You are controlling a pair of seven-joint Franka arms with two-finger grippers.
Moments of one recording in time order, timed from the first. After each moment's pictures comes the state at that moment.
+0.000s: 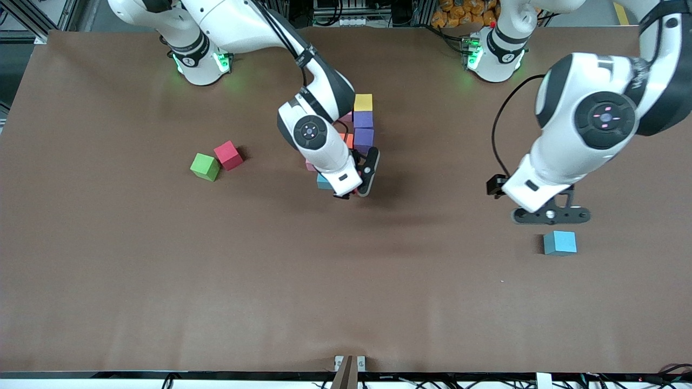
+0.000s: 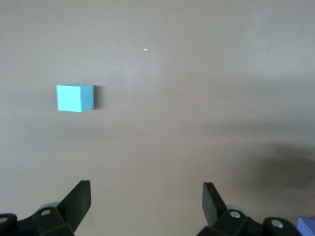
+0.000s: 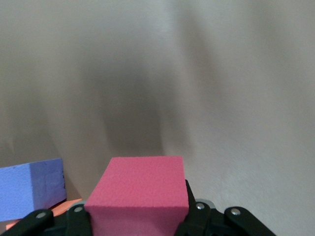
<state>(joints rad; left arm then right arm) -0.48 0.30 0.23 -1.49 0.05 1.69 -0.24 0.81 0.66 -0.03 -1.56 0.33 2.31 -0.74</state>
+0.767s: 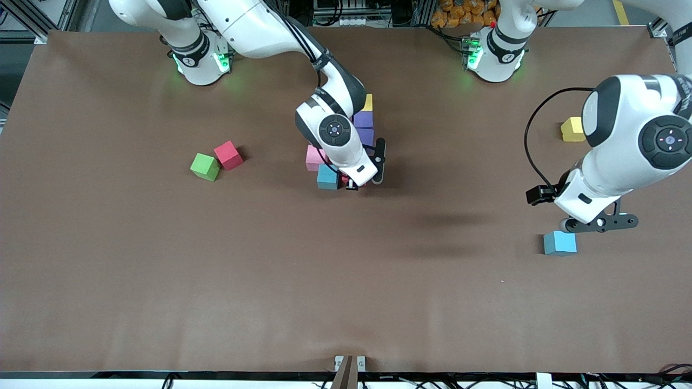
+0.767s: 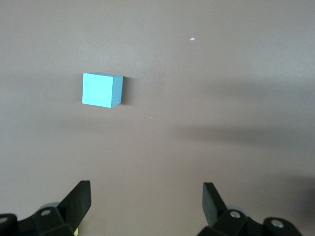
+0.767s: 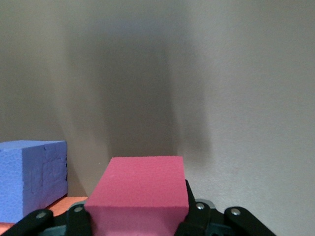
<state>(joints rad) -0.33 0.25 0.23 -1.72 0.05 1.87 -0.15 0.87 0.74 -0.03 -1.56 0.27 2.31 -0.79</state>
